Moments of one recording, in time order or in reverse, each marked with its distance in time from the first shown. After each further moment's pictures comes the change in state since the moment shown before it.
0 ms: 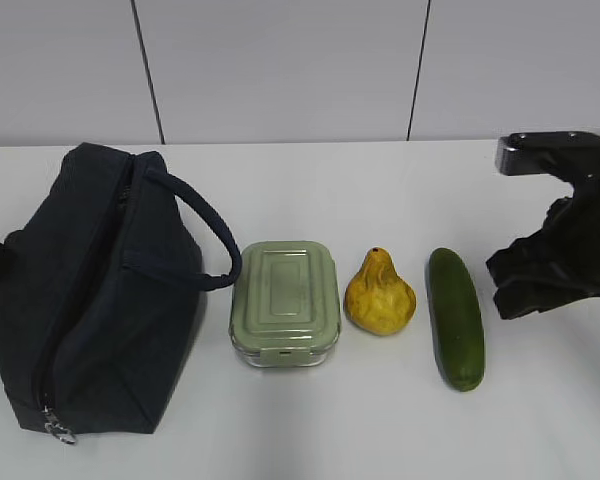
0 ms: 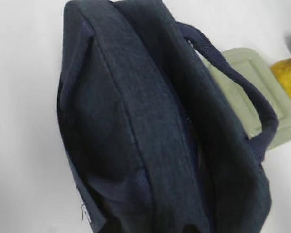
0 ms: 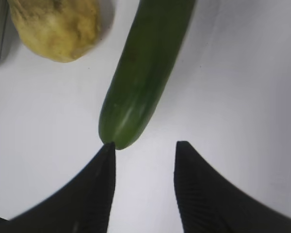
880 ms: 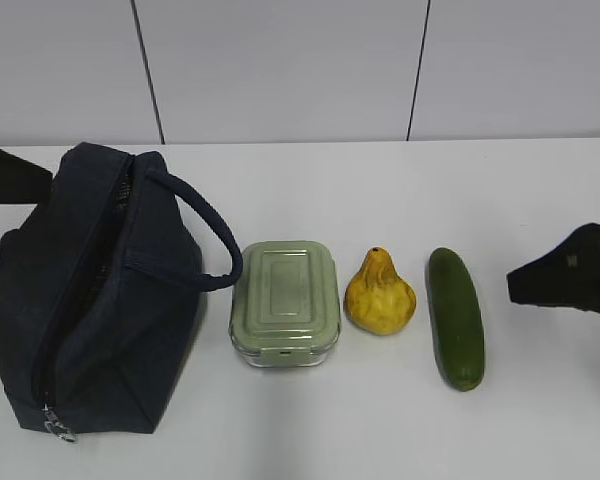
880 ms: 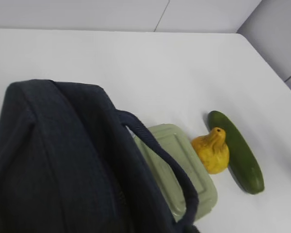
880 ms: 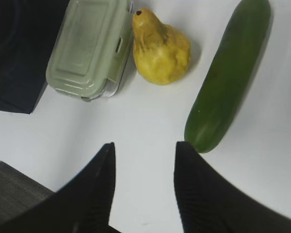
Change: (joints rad) left arm 0.169 0.039 0.003 -0.584 0.002 0.450; right arm -0.199 -0.309 0.258 0.664 -0.011 -0.578
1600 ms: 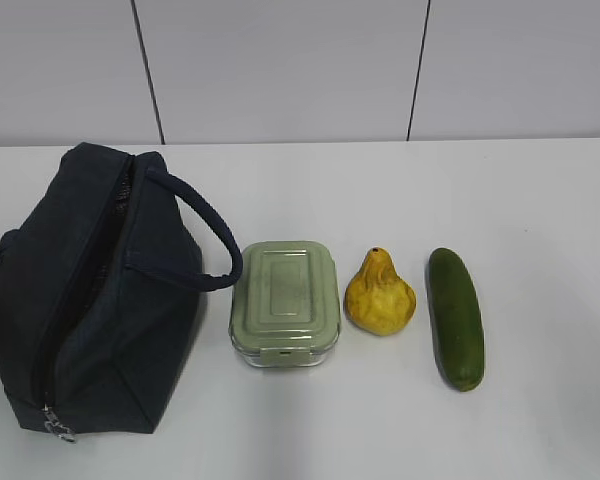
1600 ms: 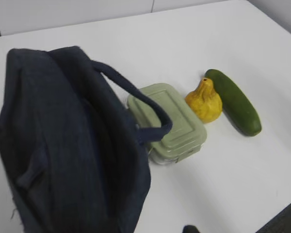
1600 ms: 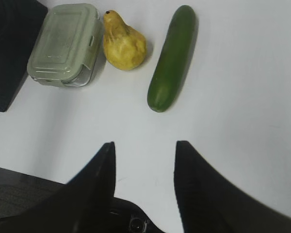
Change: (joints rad) left arm -0.375 -0.402 0.109 0.576 -0.009 -0.580; right arm 0.042 -0.643 0.122 -0.485 0.134 0.550
